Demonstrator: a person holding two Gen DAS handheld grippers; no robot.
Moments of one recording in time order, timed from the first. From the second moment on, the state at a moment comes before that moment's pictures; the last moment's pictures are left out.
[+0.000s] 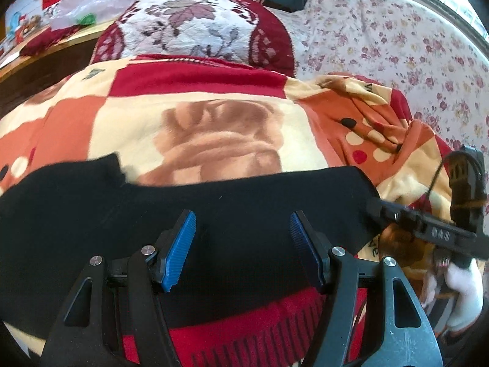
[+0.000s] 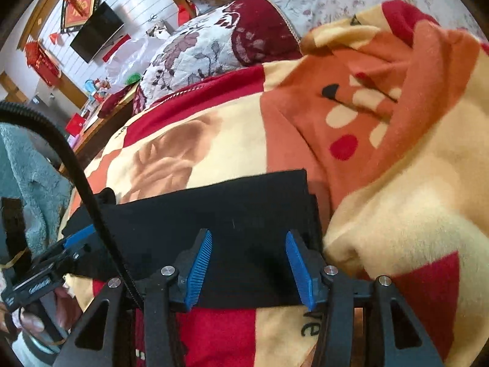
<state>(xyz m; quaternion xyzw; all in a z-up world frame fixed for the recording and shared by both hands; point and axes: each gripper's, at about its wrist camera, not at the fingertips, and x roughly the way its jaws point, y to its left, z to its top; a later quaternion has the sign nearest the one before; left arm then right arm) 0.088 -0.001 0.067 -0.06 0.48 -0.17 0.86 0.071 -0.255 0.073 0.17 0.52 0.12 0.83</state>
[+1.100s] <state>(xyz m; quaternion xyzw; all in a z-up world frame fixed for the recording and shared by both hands) 0.110 -0.053 0.025 0.06 0.47 -0.20 0.86 0.042 -0.279 0.026 0.29 0.54 0.09 0.78</state>
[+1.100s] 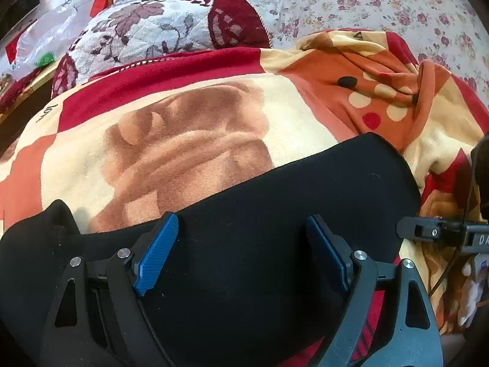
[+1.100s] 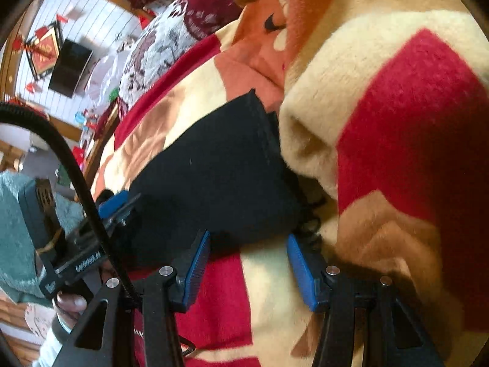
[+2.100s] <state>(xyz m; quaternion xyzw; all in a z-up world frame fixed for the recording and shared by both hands) 0.154 -0.089 0.025 0.07 0.50 -0.30 0.81 0.053 -0.284 0.023 0.28 0.54 0.07 0.79</state>
